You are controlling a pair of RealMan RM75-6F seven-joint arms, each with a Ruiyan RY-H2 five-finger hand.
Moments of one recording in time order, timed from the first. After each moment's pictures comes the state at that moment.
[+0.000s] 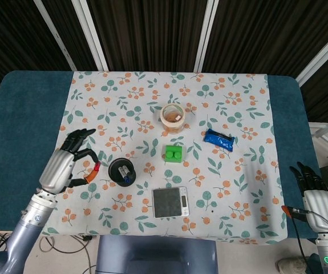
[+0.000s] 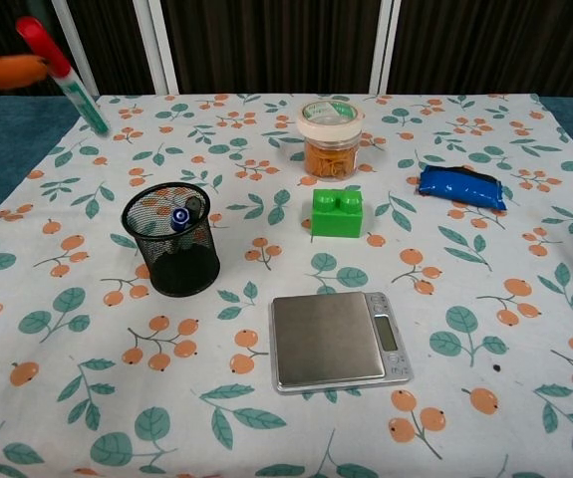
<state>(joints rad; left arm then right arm) -0.44 -1.20 -0.18 -1.96 1.46 1.29 -0.02 0.07 -1.14 0.06 -1.64 -1.50 1.49 -0.05</state>
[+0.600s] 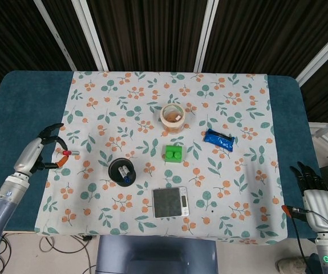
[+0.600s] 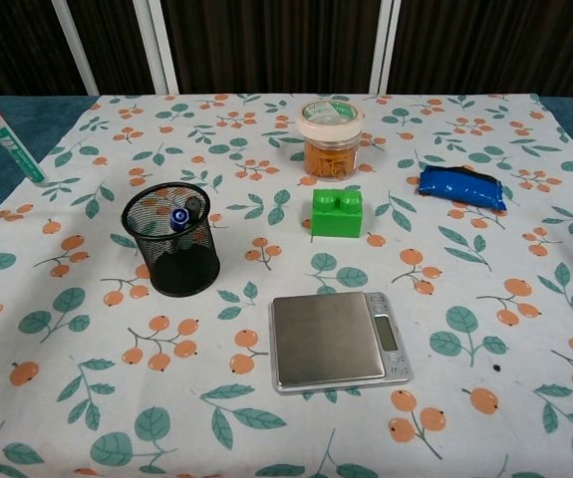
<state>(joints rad) -0.48 -1.15 -0.18 -1.56 1.34 0.99 -0.63 0.07 -1.14 0.07 -1.64 -1.48 1.48 -0.06</state>
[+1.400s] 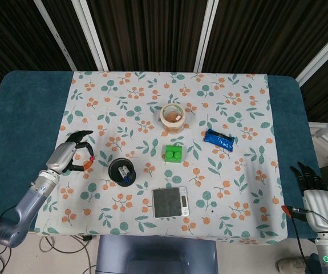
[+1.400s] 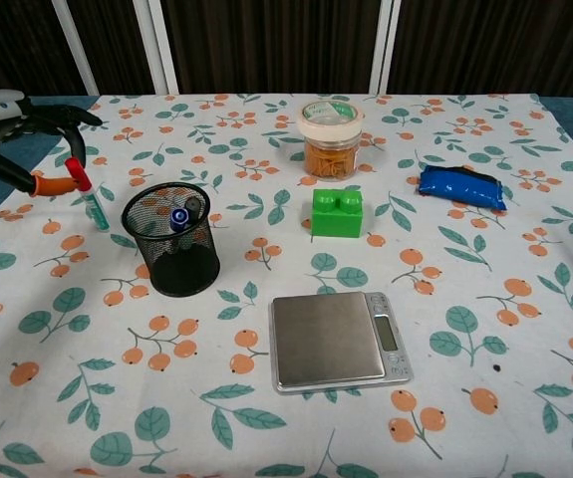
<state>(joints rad) -0.59 -1.40 -0.13 -1.32 1.42 0.95 -0.46 0.07 -1.14 0.07 -1.65 -1.48 1.48 -0.06</state>
